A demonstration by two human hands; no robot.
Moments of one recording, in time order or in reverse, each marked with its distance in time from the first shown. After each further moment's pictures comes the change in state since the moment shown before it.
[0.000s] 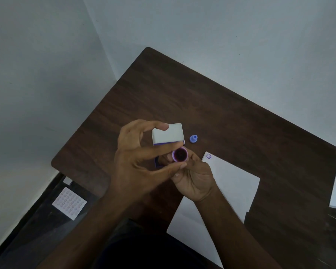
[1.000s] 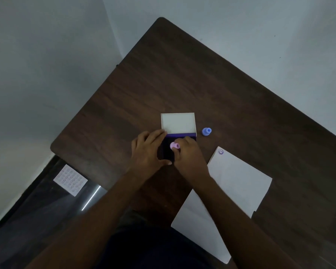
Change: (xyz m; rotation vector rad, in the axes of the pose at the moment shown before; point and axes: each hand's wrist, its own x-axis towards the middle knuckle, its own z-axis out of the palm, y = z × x) left_hand 0.001 -0.148 0.076 0.486 -0.271 -0.301; right_hand 0.068 0.001 -0.073 -2.351 0.270 0.196
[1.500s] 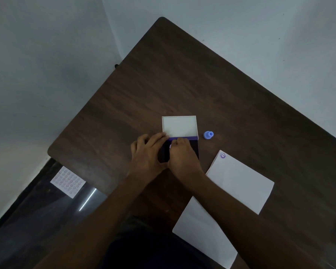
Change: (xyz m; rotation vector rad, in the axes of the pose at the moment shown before) left_hand 0.006 -0.003 0.001 0.008 0.041 0.013; right_hand 0.027 -0.019 0.007 -0.194 -0.097 0.081
